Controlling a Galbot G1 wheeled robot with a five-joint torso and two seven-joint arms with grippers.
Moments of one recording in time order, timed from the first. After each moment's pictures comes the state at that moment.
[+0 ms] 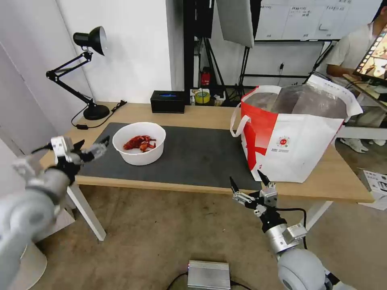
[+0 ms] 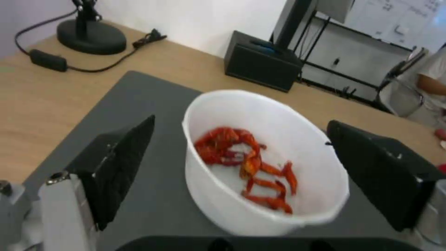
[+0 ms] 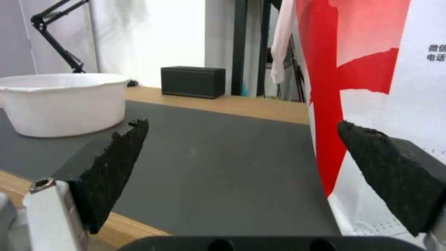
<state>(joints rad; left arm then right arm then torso) 1.10 -0.63 -0.59 -2.01 -1.37 0.41 -0.36 -1.40 0.86 0.15 2.07 0.41 0.22 0.31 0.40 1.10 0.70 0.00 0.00</state>
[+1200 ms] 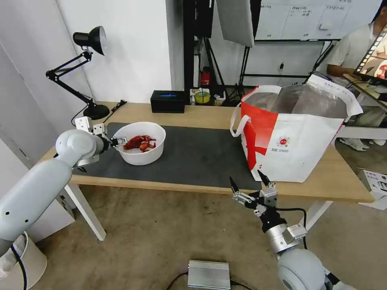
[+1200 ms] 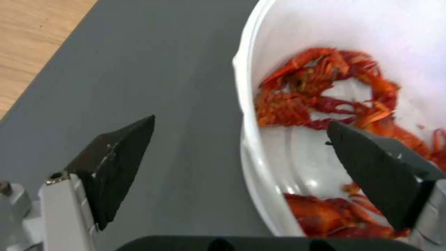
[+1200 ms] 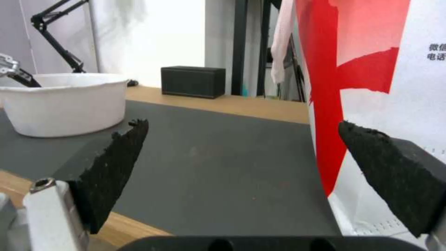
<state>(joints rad) 0.38 -0.73 0.07 -1.52 -1.55 0.69 -0.72 -1.40 0.86 0.15 2.07 0.41 0.22 0.31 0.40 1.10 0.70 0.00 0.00</state>
